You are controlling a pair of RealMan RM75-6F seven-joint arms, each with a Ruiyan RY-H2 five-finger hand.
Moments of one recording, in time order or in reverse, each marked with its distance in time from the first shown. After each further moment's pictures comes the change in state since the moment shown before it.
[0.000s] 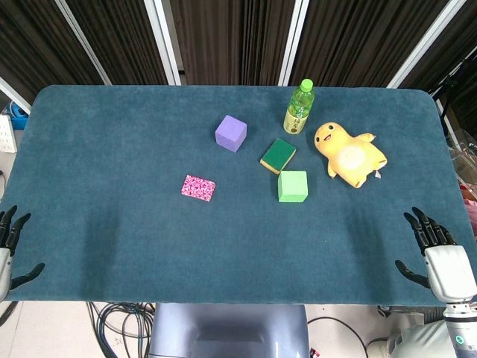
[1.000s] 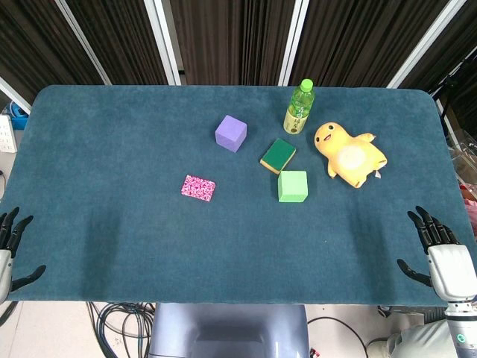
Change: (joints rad) left arm 0.000 0.009 0.009 -0.008 0.011 -0.009 -0.016; right arm -0.002 0.005 0.007 -0.011 0.025 -0.010 0.015
